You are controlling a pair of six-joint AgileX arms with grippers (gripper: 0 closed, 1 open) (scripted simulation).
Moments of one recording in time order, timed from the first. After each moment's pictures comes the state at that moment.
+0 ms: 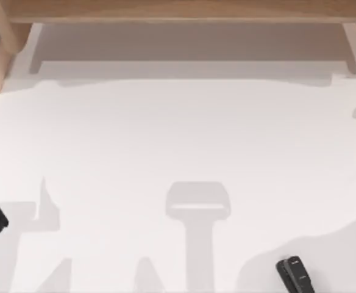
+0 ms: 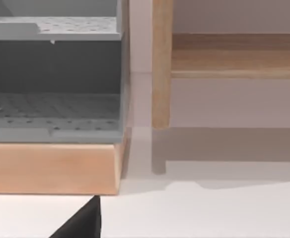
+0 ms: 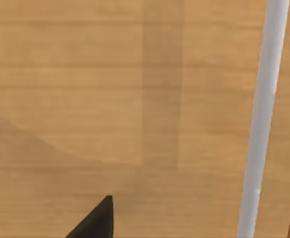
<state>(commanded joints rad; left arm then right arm) 0.00 0.00 0.00 0.00 0.00 0.00 -0.44 2.35 1.21 1.14 -0.40 -1.56</state>
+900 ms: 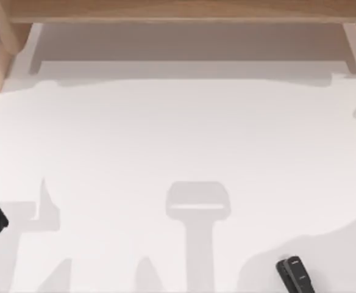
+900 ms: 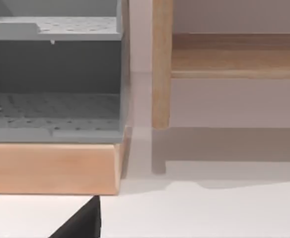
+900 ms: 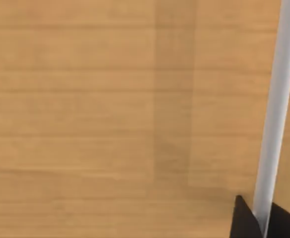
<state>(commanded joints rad) 0.00 0.00 0.00 0.00 0.00 0.00 -0.44 2.35 1.21 1.14 -0.40 -1.56</state>
